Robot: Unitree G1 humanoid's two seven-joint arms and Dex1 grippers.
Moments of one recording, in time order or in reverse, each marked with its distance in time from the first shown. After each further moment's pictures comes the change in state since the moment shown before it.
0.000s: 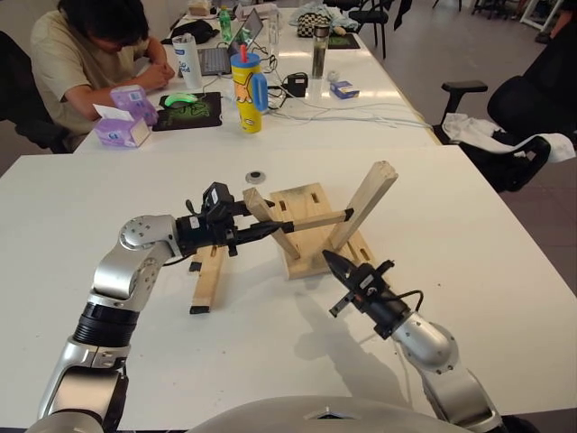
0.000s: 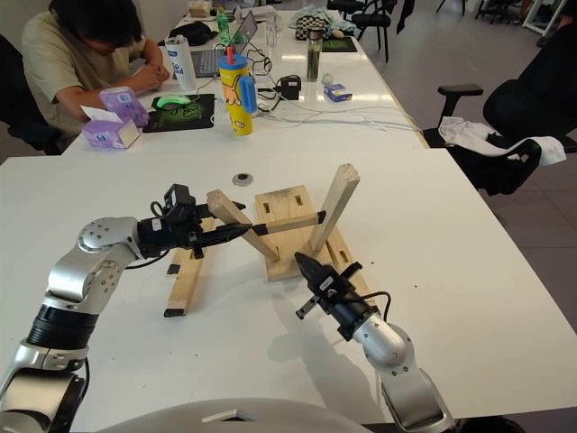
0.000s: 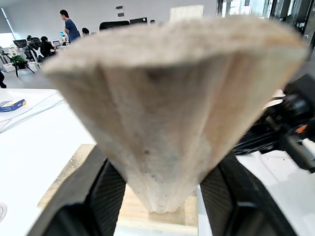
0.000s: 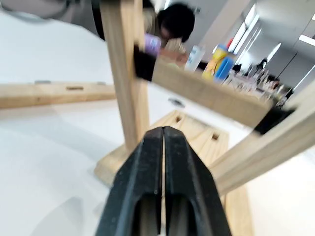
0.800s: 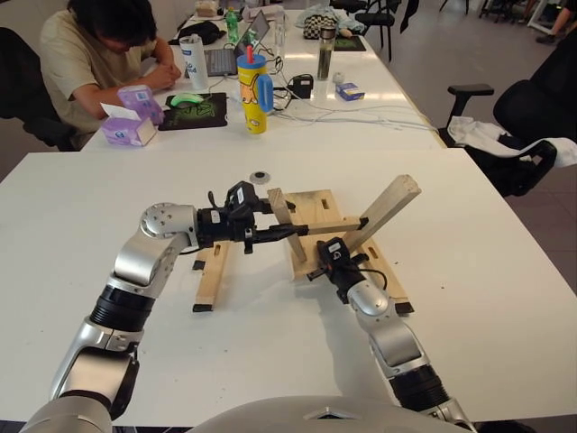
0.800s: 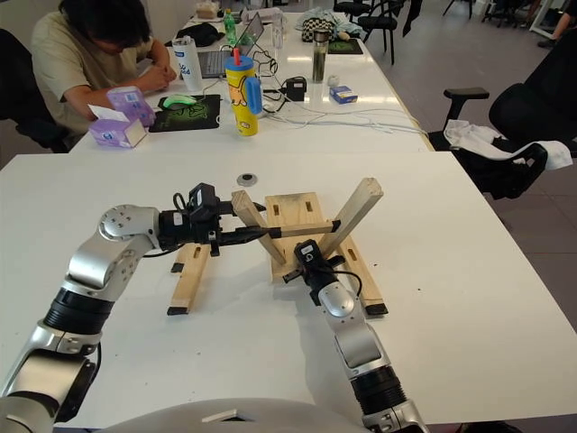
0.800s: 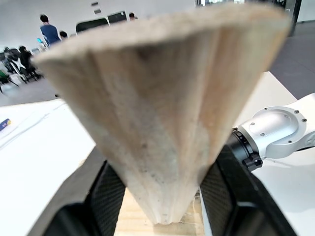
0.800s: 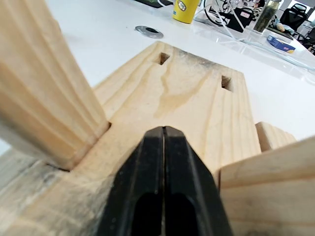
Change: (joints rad) left arm -0.076 -0.071 -0.120 0.066 0.086 -0.120 -0.029; right arm -0.256 0.206 0.004 0.336 -0.082 0.280 -0.172
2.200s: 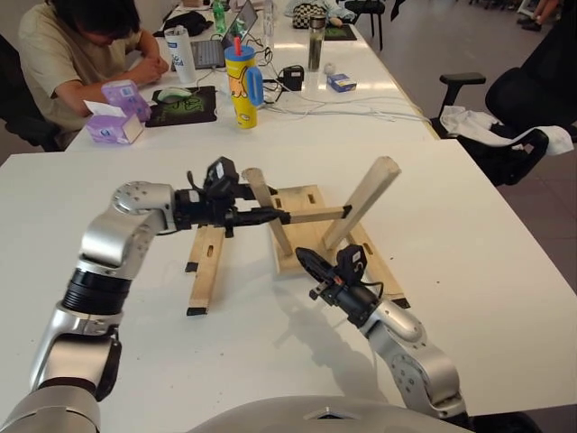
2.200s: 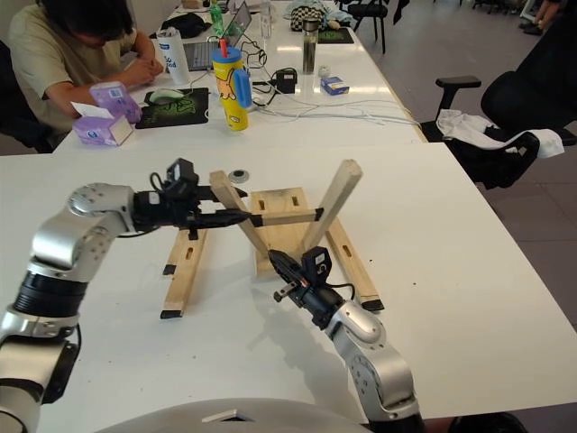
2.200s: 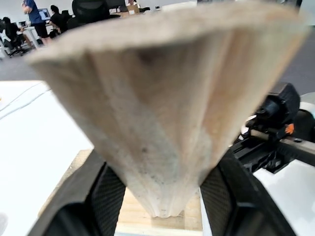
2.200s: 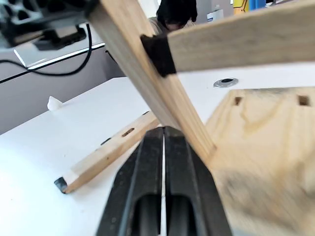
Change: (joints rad) left arm -0.122 0.158 0.118 -0.017 -0.093 0.278 -0.041; right arm 0.251 -0.021 -0.077 -0.450 0.508 0.112 0.245
